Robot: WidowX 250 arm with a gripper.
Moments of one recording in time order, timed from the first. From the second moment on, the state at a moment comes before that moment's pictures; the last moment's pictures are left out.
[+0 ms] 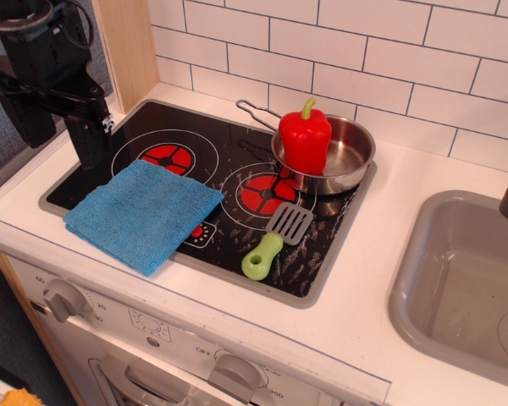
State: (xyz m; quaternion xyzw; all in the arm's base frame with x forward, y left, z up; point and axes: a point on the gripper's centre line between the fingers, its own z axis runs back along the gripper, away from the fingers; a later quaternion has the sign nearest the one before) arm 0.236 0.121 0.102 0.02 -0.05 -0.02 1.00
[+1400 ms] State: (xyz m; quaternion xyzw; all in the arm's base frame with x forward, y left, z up) arm 0.380 -0.005 0.090 0.02 -0.10 -0.15 0.98
